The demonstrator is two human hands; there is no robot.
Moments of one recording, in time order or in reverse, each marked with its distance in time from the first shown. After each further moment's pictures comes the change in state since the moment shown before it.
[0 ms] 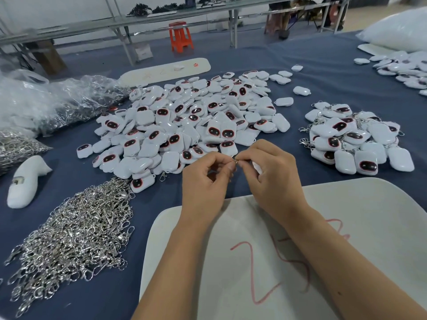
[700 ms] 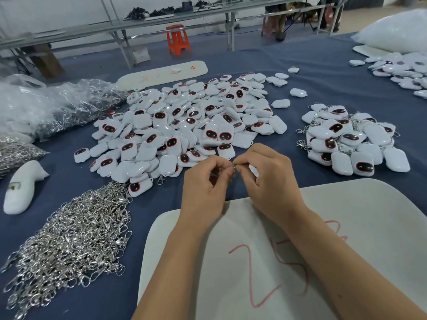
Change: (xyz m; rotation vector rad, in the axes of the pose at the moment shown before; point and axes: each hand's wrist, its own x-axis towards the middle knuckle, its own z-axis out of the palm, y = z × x) left_hand 0.001 -0.003 -0.002 0.100 -0.072 0.040; right_hand 0.000 0.001 -0.001 -0.003 -0.043 0.013
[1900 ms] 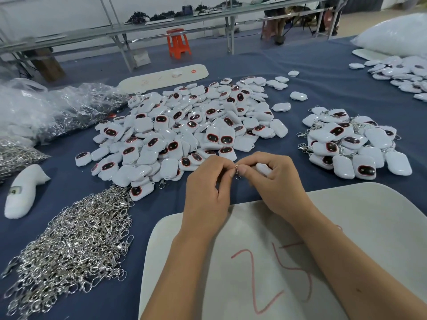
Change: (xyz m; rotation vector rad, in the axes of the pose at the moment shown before) left_hand 0.000 0.004 0.001 0.208 0.071 0.224; right_hand 0.003 0.007 -0.005 0.482 -0.118 0.356
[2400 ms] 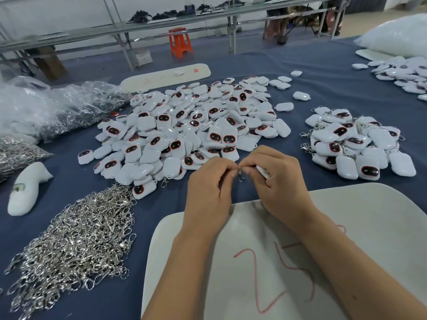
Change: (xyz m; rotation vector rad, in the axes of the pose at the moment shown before) left_hand -0.001 -0.002 -0.002 0.035 -0.021 -0.022; right_hand 0.000 0.000 0.000 -0.357 0.046 -0.373
